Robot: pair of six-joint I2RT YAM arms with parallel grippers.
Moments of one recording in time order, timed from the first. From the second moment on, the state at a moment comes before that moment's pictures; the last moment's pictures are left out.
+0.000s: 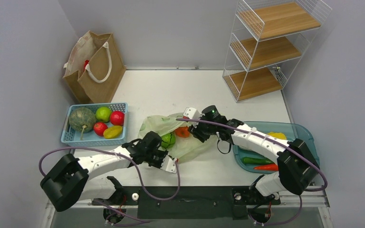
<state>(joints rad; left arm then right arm) -0.80 1.19 0.46 -0.33 0.42 1.07 0.71 1.40 0.88 -0.27 -0.20 -0.36</state>
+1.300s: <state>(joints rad) -0.56 1.15 0.98 -0.55 0.54 0.51 0.57 1.27 1.15 -0.36 -0.21 -0.18</state>
